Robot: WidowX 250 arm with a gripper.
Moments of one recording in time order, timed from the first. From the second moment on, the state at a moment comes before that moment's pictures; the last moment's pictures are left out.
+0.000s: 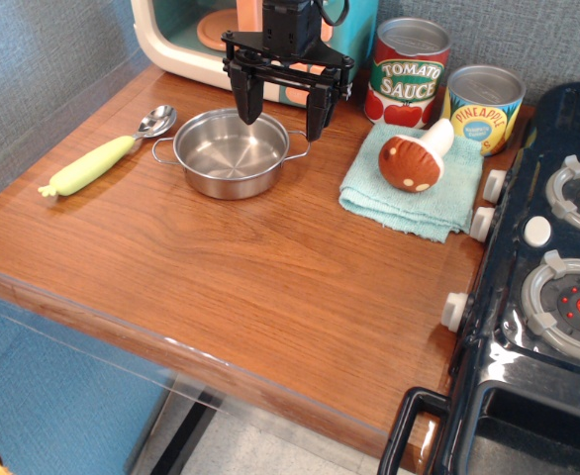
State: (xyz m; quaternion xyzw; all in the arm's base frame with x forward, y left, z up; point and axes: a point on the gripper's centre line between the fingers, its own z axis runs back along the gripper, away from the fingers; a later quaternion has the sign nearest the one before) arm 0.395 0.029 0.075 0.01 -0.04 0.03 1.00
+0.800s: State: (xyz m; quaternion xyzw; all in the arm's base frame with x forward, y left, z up) arm 0.347 0.078 0.053 0.01 0.00 0.03 1.00
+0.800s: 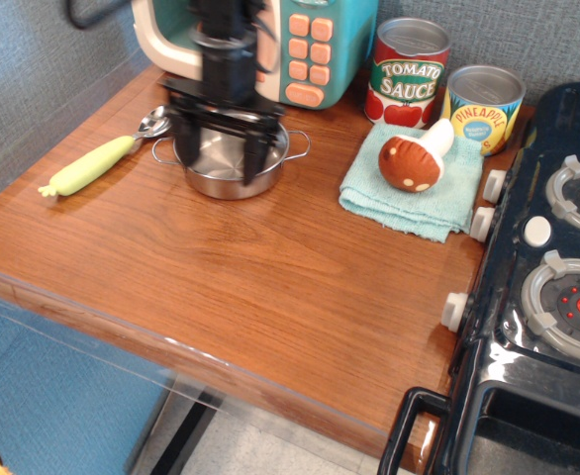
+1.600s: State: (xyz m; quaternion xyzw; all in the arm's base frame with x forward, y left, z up) arm 0.316 0.177 0.066 0.08 0.00 -0.02 1.00
